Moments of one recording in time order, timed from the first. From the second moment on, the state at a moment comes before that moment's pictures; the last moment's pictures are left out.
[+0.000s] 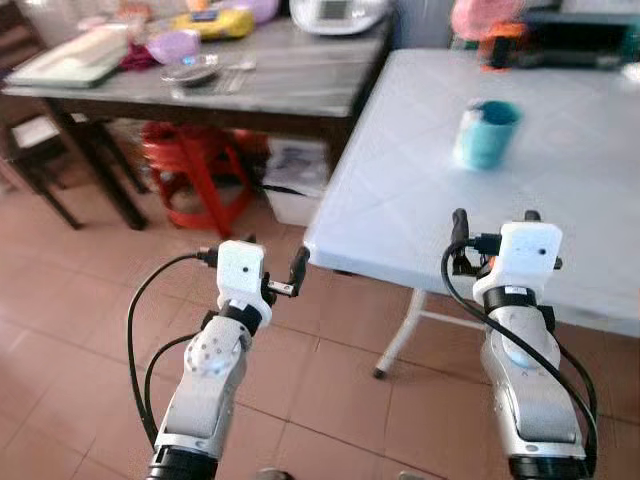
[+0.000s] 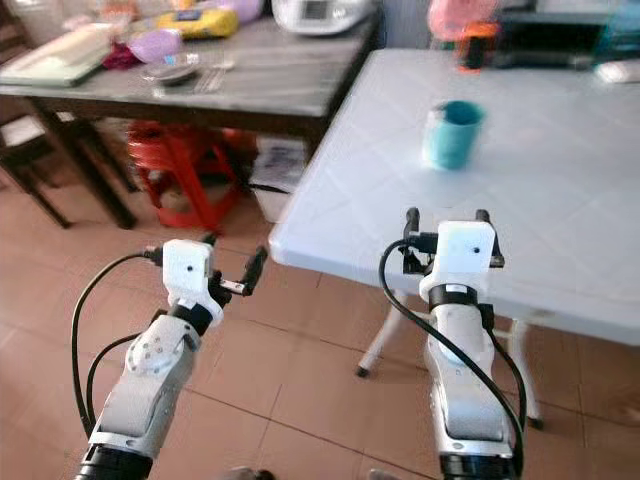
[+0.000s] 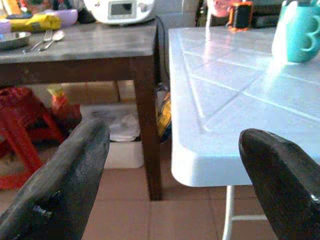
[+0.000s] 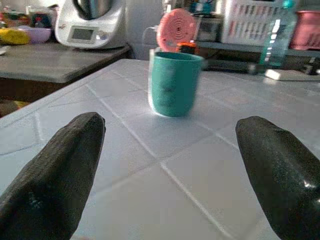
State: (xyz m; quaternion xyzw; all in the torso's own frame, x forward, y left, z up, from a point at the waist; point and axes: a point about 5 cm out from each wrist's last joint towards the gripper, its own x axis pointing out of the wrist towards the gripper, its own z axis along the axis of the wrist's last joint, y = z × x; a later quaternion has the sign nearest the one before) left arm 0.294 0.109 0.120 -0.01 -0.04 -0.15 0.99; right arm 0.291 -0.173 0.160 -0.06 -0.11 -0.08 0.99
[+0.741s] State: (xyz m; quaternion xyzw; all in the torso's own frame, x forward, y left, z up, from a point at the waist) left arm 0.292 0.109 0.118 -0.05 -0.04 -0.19 0.98; right arm 0.291 -0.165 0.159 -0.06 -0.10 -0.07 0.99
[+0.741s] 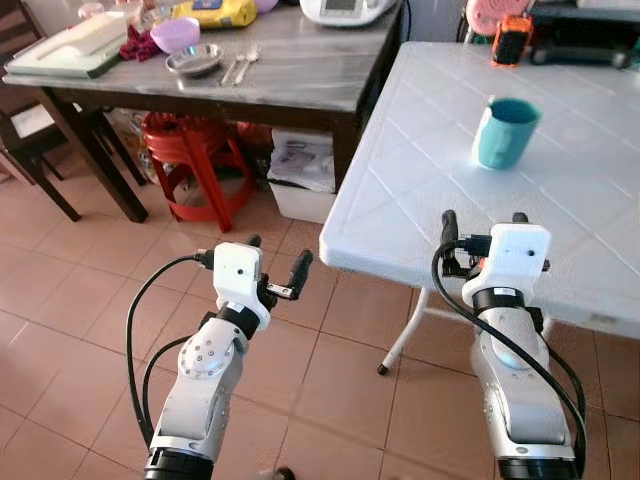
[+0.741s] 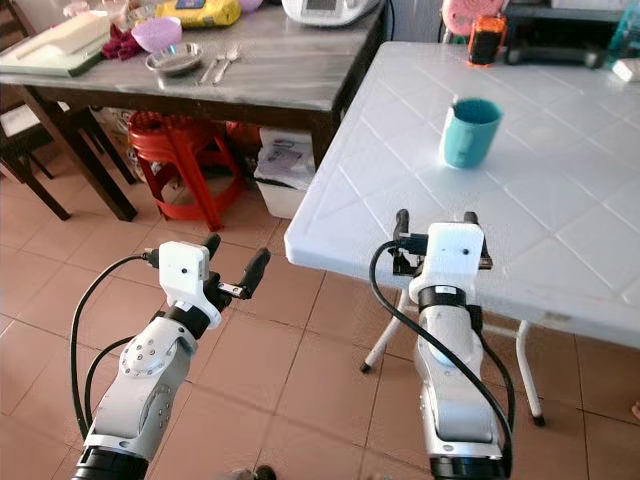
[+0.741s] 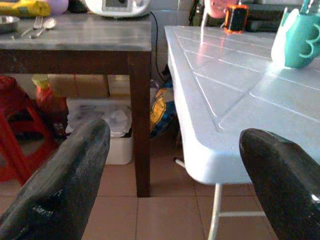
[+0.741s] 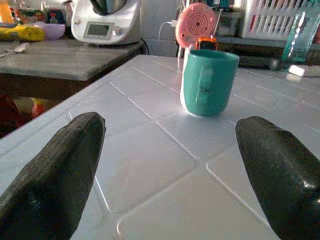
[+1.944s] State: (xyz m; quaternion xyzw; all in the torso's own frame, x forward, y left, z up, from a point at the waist) left arm 0.284 0.099 0.115 -0.05 -0.02 -0.24 0.97; right arm 0.292 -0.159 0.156 -0.05 -0.10 -0.07 0.99
